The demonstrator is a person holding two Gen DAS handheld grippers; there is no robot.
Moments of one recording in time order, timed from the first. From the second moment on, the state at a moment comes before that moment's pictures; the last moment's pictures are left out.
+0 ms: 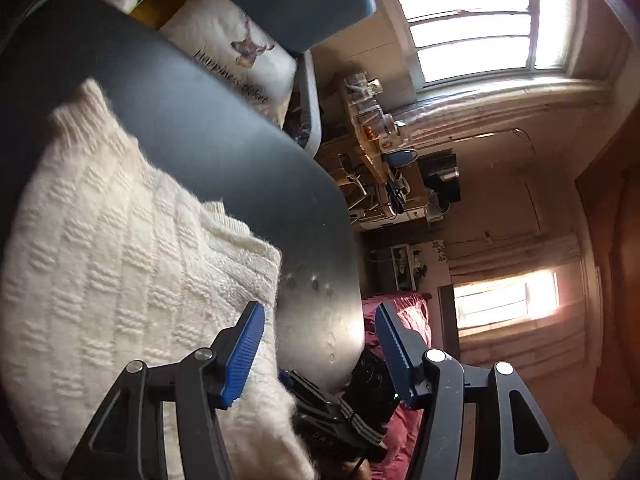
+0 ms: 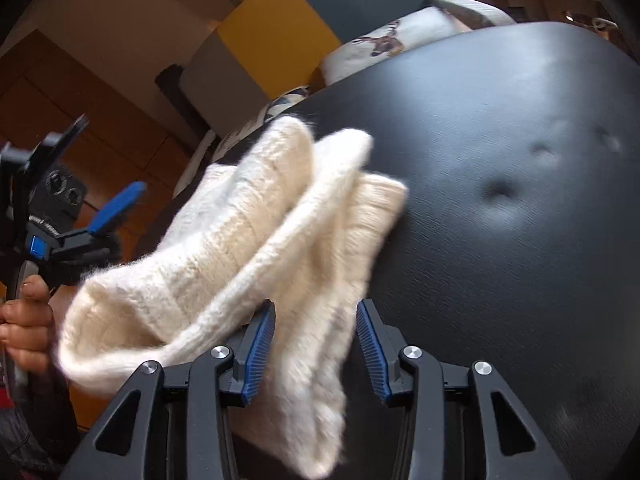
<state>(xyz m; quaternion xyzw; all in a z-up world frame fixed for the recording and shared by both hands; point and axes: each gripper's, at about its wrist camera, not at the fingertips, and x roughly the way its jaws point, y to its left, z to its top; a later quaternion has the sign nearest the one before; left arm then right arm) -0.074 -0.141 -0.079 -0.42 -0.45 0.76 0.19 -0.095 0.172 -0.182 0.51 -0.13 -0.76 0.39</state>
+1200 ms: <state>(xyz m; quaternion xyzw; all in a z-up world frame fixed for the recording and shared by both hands) 0.069 -0.117 -0.173 -0.42 0.17 0.85 0.26 -0.064 0.103 -0.207 0.61 0.03 -0.61 0.50</state>
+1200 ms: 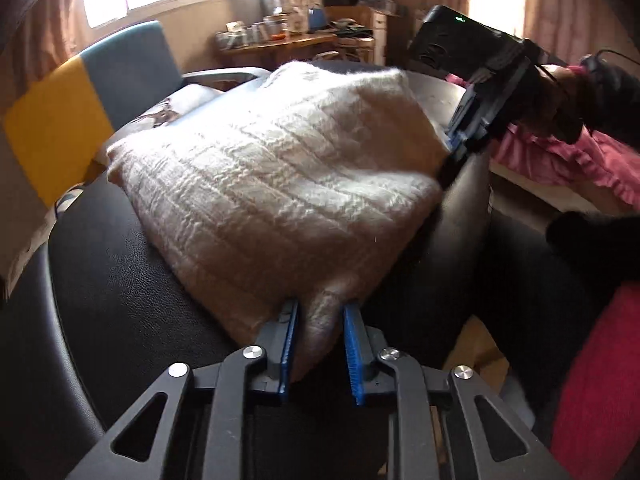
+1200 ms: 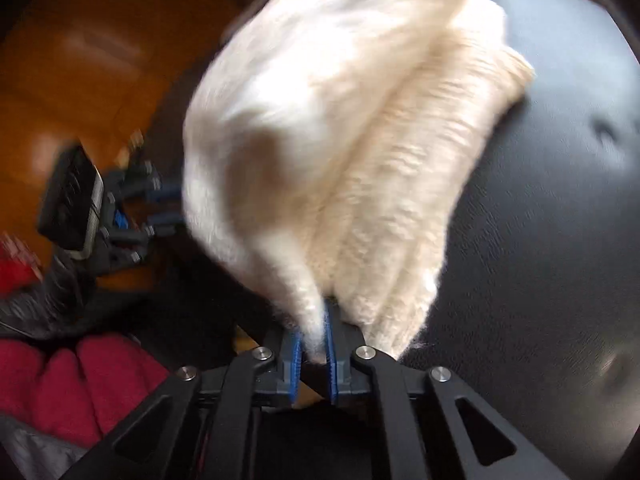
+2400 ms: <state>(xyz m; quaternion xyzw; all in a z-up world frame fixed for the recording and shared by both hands) -0.007 -0.081 -0.168 -0.45 -0.02 0.81 0.37 -0.141 0.097 -0.191 0.53 -0.05 -0.76 0.36</state>
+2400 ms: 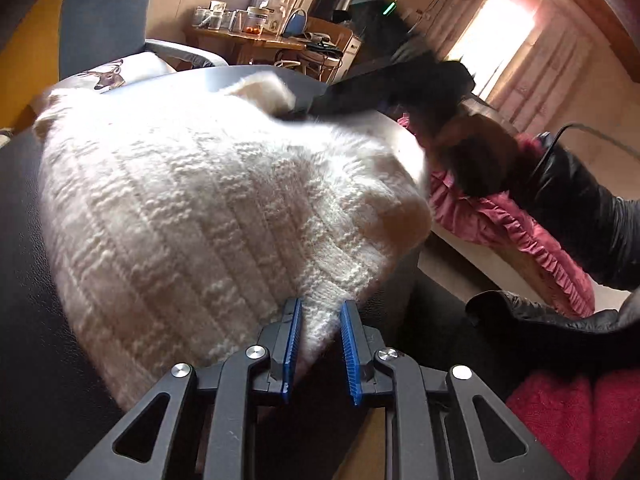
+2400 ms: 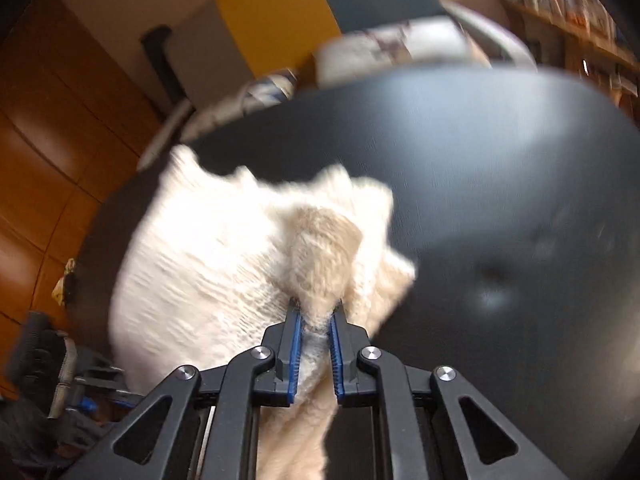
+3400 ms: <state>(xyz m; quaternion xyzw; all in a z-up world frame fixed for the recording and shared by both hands) -0.028 -0.069 -0.093 -0.38 -0.13 0.85 0.34 -0.133 0.141 -0.128 0.45 -0.12 -0.78 0.42</state>
